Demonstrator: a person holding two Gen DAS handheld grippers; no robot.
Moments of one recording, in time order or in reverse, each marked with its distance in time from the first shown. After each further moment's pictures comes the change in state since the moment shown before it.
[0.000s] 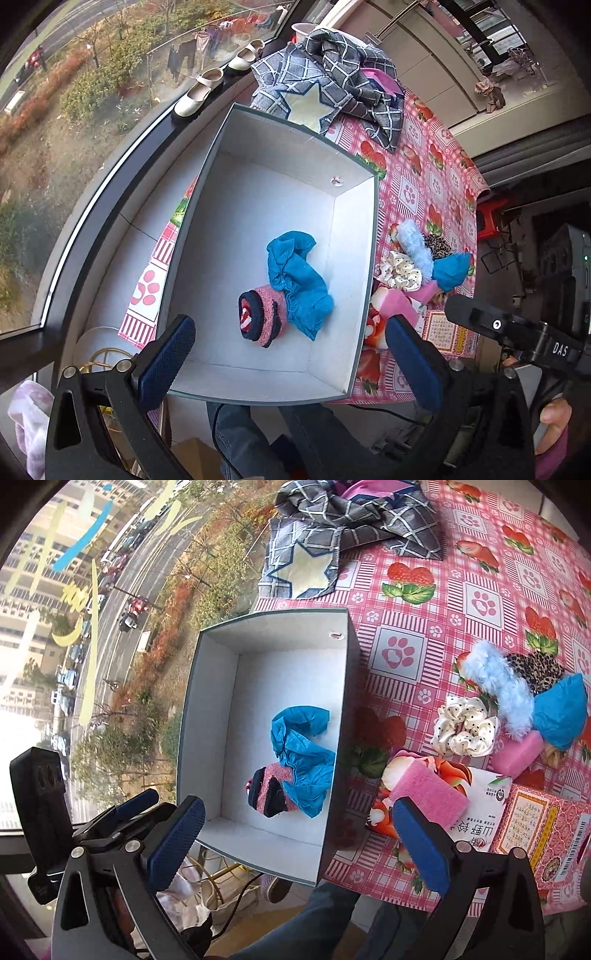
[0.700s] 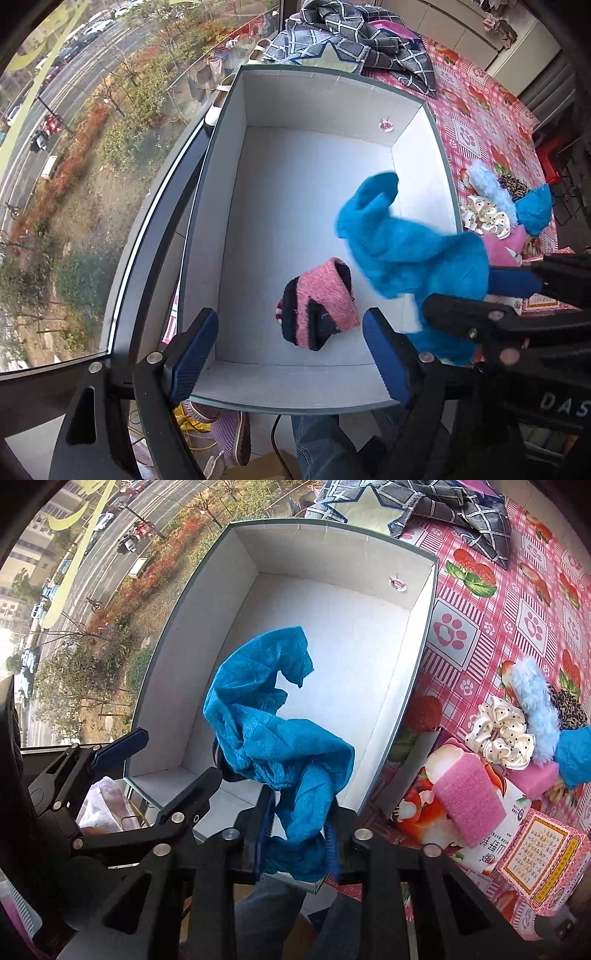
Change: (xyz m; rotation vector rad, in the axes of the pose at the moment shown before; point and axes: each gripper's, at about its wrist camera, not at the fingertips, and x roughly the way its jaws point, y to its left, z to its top) left arm 0.054 0.002 -0.045 0.187 -0.021 0.330; right arm 0.080 0.060 0.004 -0.268 0.156 -0.190
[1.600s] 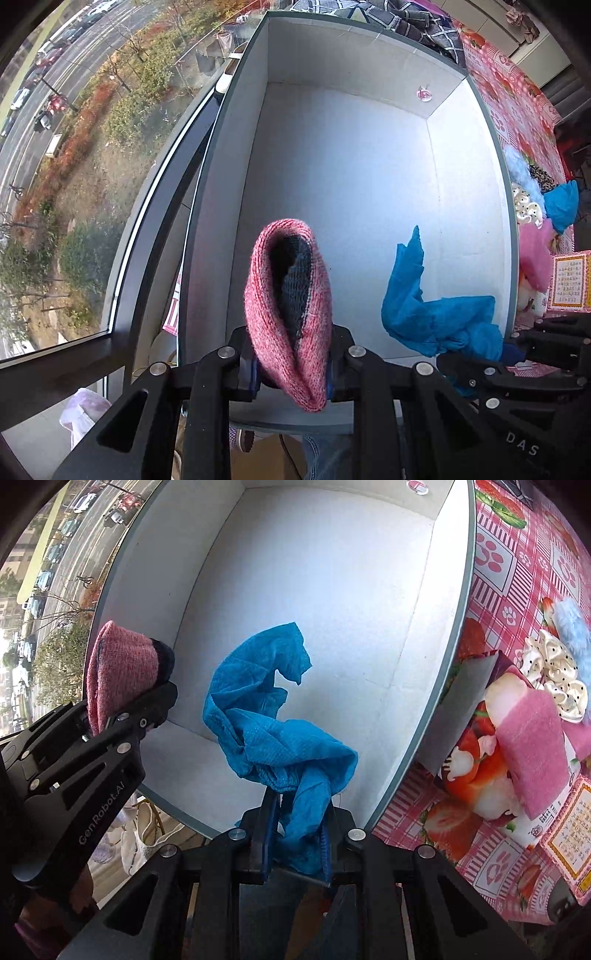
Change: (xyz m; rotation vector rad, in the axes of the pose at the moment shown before) left arm 0.038 0.019 0.010 -0.033 0.110 0.026; right arm 0.077 0.008 -0.016 0.038 0.216 0.035
